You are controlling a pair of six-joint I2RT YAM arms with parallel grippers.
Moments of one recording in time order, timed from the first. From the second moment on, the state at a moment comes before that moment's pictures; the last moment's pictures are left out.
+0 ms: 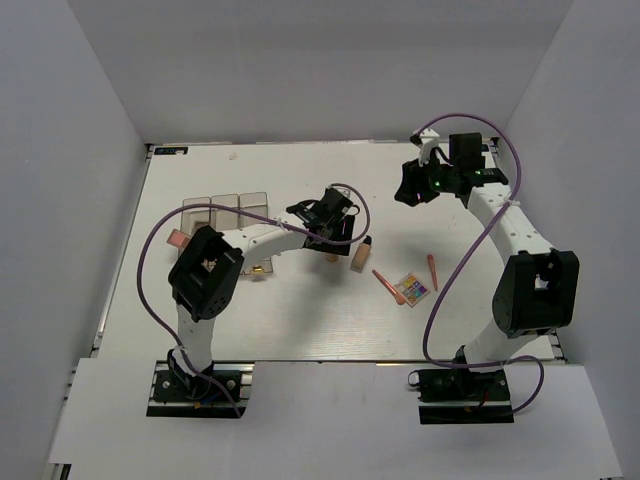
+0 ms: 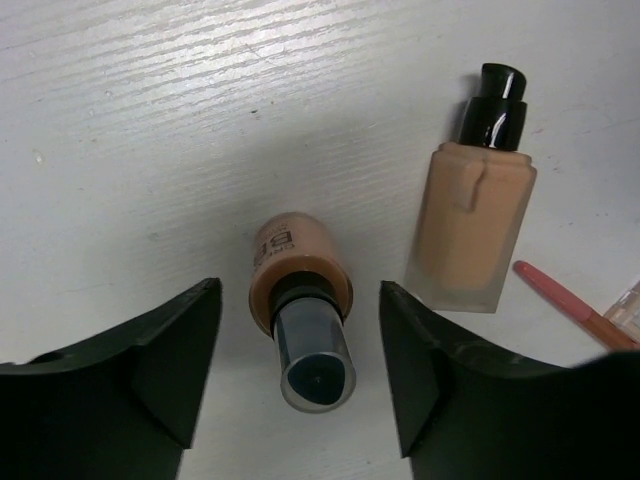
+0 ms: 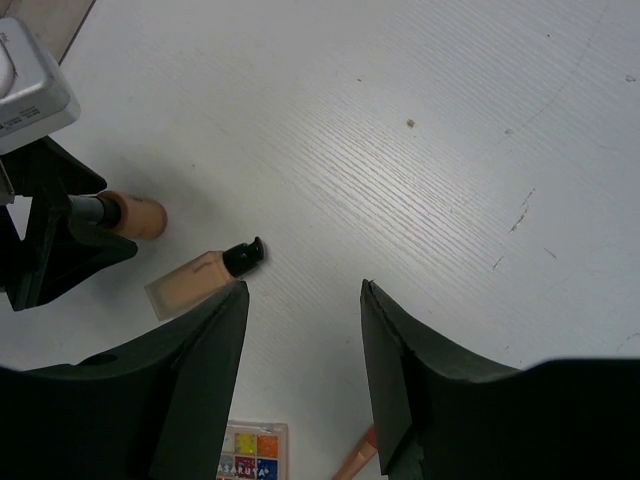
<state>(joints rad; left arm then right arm) -0.78 1.95 1.44 -0.47 -0.17 -0.46 0.14 1.62 1.37 -0.49 -0.57 -0.27</state>
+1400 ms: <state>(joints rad) -0.22 1.73 1.47 -0.63 -0.31 -0.40 0.13 1.62 1.33 -0.50 -0.63 -0.26</state>
